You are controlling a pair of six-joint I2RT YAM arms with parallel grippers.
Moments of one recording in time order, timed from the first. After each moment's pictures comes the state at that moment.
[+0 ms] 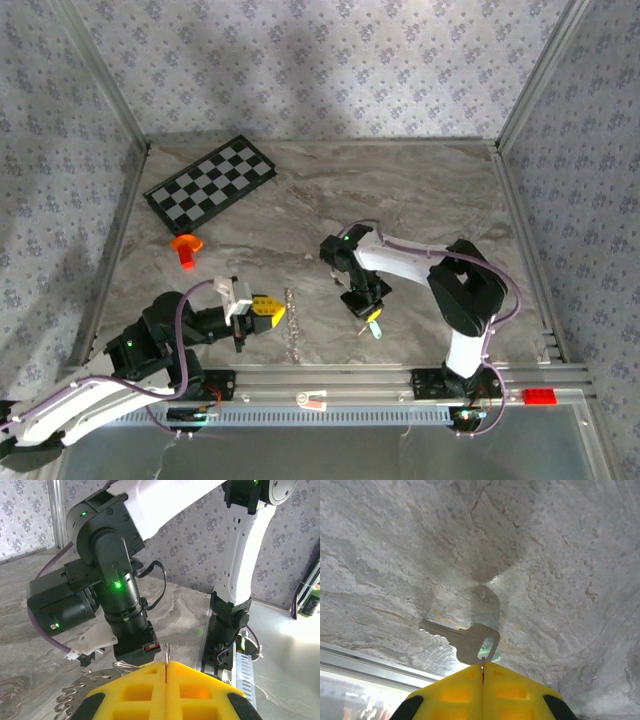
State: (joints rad) left arm -1.06 0.33 0.50 -0.26 0.24 -0.17; right arm 0.85 1.81 1.23 -1.29 -0.09 0.19
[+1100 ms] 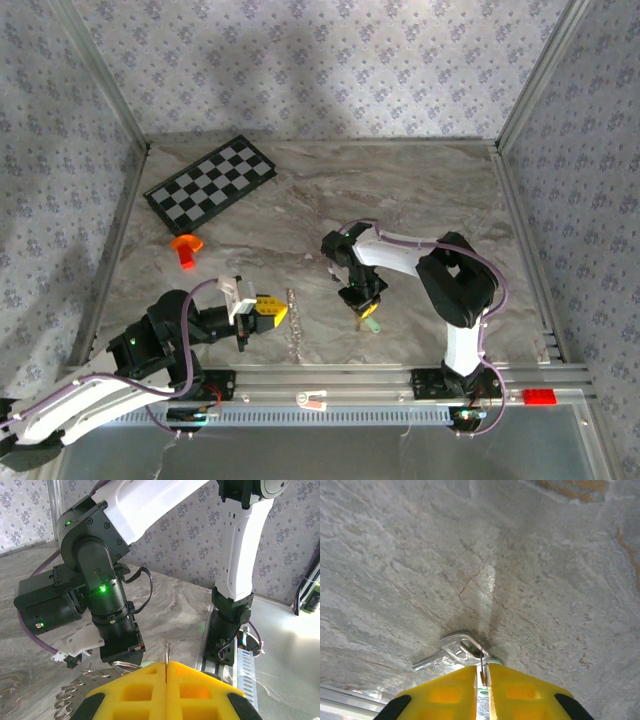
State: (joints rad) left arm -1.06 0.36 0.50 -0.26 0.24 -0.17; right arm 0.80 1.88 1.22 -1.17 -0.11 0.12
